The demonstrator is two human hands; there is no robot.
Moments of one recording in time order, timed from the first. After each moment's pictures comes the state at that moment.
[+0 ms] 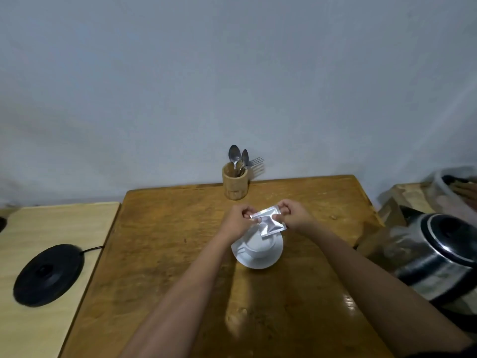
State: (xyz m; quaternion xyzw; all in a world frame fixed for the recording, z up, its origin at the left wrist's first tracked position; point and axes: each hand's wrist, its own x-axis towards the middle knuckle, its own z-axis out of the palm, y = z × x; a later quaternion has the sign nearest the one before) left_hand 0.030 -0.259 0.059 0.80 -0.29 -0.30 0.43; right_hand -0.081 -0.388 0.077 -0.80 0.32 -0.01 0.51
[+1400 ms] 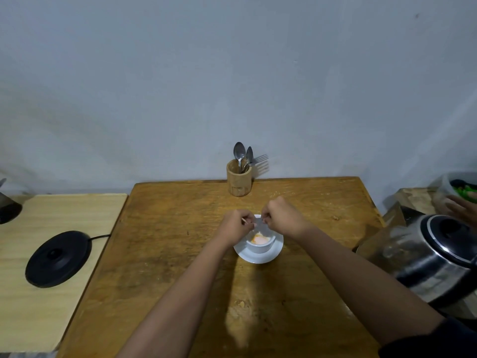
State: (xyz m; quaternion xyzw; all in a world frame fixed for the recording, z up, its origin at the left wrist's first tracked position) left_hand 0.019 -0.239 0.046 0.84 -0.33 -0.24 0.36; right_hand -0.068 -0.360 0.089 -0.95 0.19 0.06 0.23
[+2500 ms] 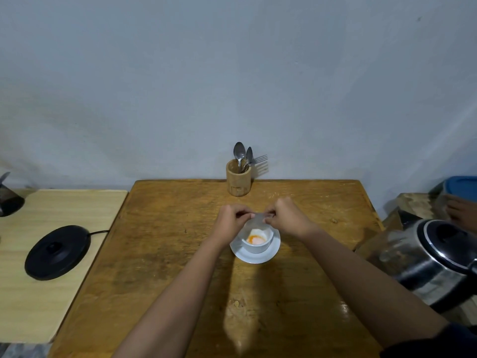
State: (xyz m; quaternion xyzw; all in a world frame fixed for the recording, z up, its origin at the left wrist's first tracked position) left_hand 0.013 -0.239 0.058 0.81 -0.34 -0.16 0.45; right_hand -0.077 -0.375 0.083 -0.93 0.21 0.02 0.31
